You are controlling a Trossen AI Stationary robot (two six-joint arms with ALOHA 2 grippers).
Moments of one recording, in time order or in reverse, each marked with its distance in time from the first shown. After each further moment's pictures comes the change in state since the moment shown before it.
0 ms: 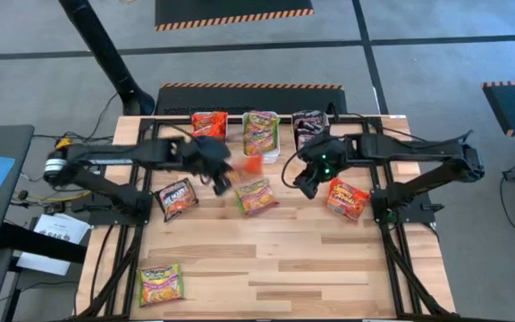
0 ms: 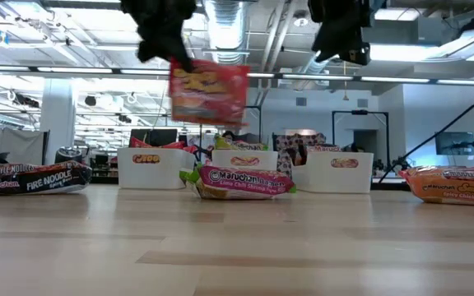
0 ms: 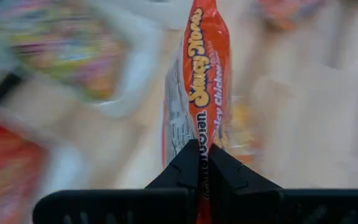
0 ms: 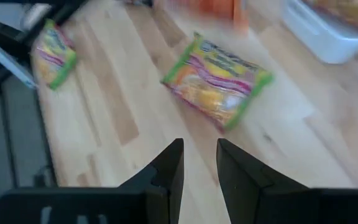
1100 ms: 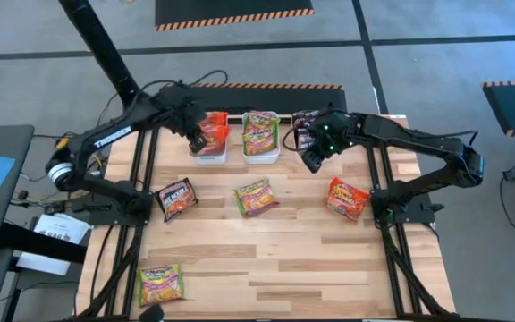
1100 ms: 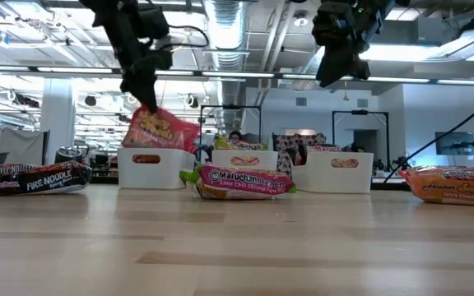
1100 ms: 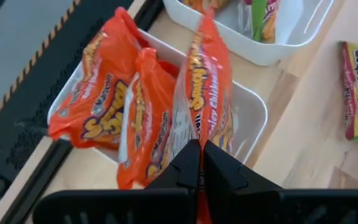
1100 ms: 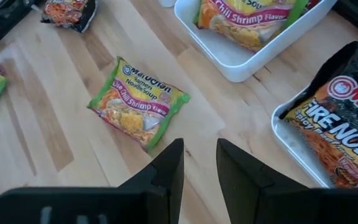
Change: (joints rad) left arm 0.639 0.036 0.001 -0.178 0.227 0.485; right arm -0.283 -0.001 -0.001 -0.072 -0.008 -0.204
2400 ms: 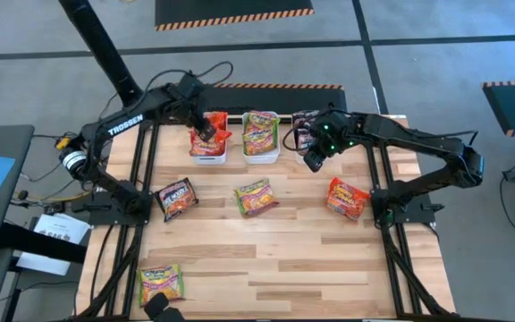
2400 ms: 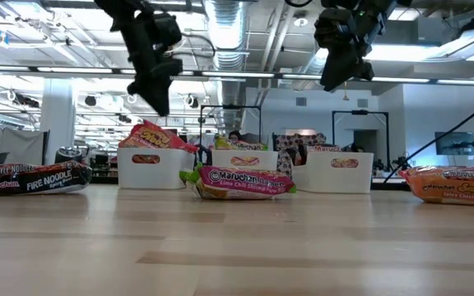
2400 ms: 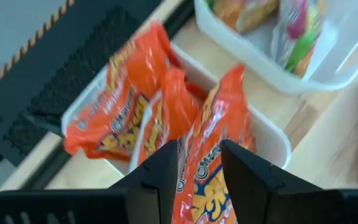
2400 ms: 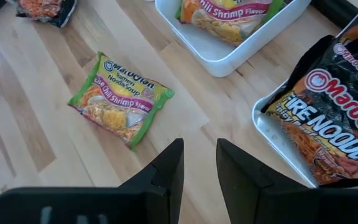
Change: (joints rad) left arm 0.024 0.152 0.148 -0.034 -0.033 -0.117; right arm -0.011 0.000 0.000 -0.035 0.045 -0.013
